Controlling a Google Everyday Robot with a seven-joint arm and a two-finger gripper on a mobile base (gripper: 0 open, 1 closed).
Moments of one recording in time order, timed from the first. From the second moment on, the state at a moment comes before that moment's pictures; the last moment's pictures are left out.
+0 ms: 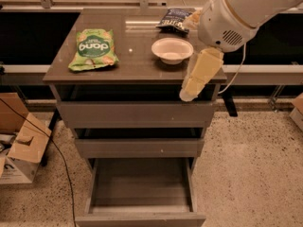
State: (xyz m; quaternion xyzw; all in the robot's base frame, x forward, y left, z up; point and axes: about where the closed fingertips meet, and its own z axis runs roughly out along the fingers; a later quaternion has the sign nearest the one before) arm 0.509 -0.083 0.983 -0.66 0.69 0.05 0.29
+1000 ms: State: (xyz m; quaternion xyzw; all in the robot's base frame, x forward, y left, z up) arm 0.567 -0.023 0.954 -0.64 0.69 0.10 0.32
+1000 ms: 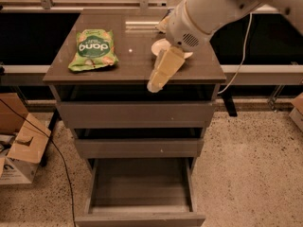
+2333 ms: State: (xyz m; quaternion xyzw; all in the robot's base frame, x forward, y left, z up) arm 0.713 0.060 0.873 -0.60 0.70 0.13 0.37
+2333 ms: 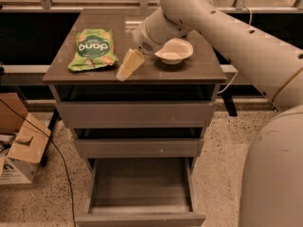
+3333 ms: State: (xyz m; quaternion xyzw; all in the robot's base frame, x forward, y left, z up) arm 0.746 0.127 0.868 -0.57 0.66 0.21 0.43
